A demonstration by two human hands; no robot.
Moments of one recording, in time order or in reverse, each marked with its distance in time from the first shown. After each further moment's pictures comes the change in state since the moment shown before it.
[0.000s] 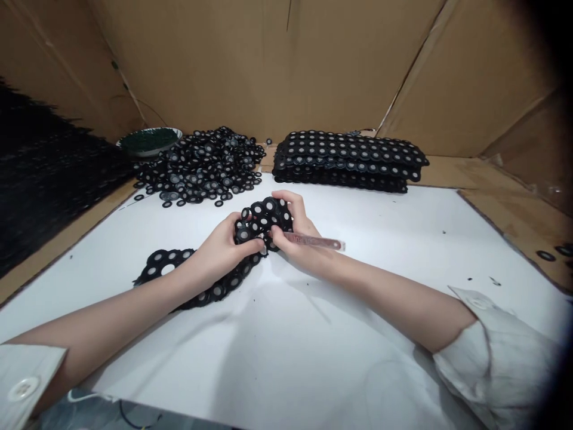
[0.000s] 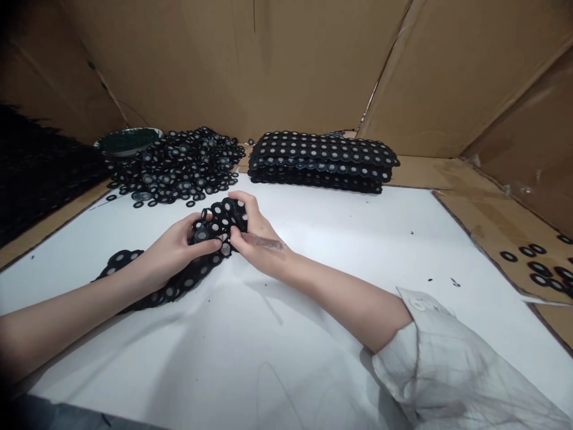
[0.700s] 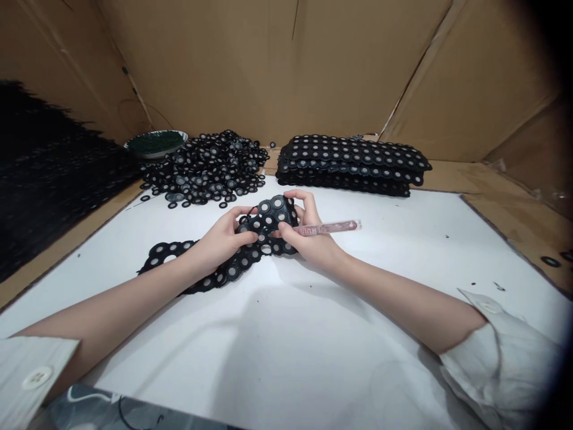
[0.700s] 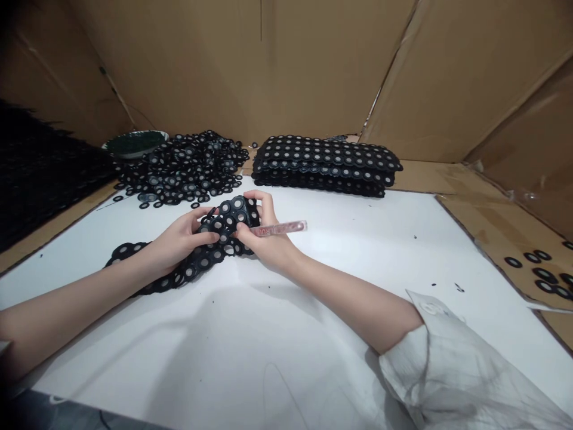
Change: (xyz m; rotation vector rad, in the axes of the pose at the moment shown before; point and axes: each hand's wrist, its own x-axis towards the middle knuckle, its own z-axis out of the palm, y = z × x) left_hand 0.018 -0.012 -0.012 -0.137 -0.105 -0.056; right_hand 0.001 -0.002 -0.003 0.280 -0.017 0.201
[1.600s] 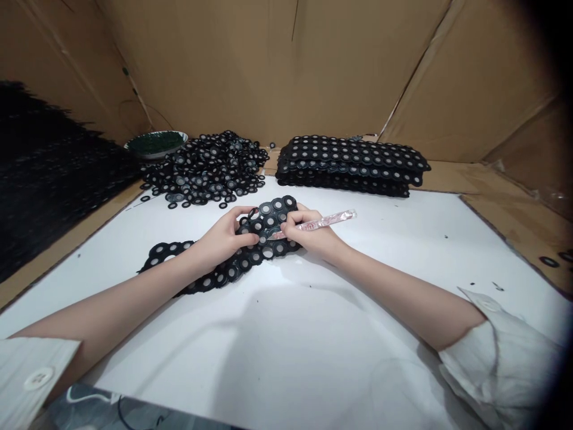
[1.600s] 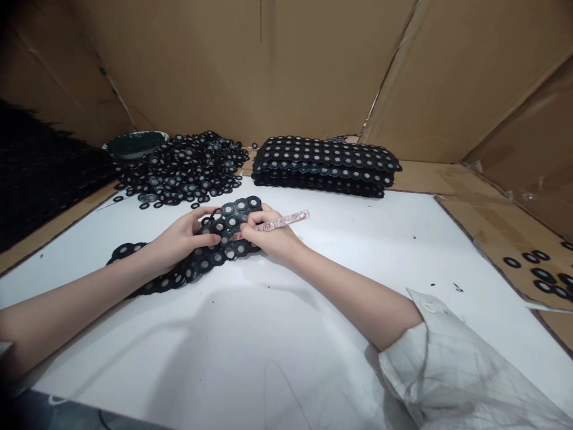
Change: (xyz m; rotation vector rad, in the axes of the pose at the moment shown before) left_hand 0.004 -0.002 -0.004 0.191 0.059 0.015; right_hand 0.013 0.004 -0.011 -0.357 0.038 0.032
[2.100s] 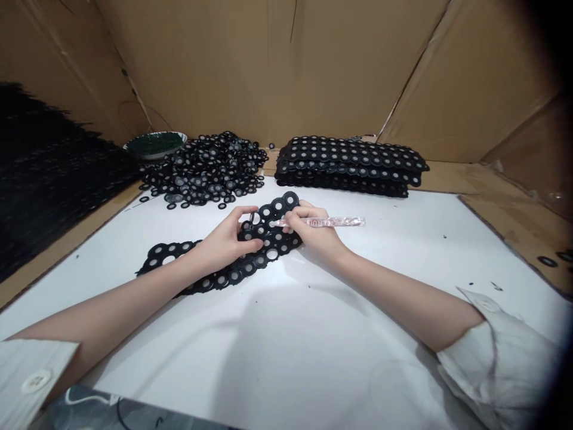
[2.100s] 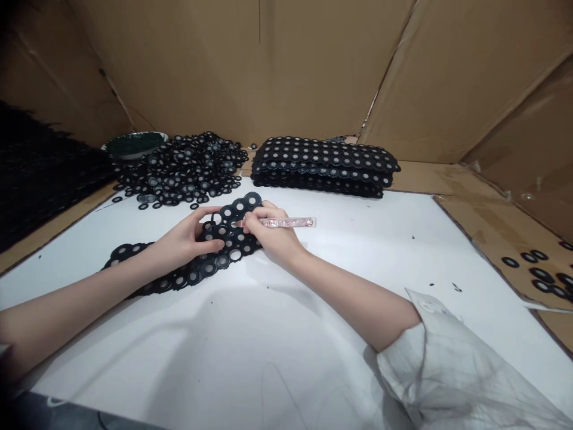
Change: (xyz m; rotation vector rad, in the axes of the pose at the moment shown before) left_hand -0.008 0.010 0.000 0.094 -0.077 0.042; right_hand -0.001 -0.002 0.000 0.093 0.139 -0.046
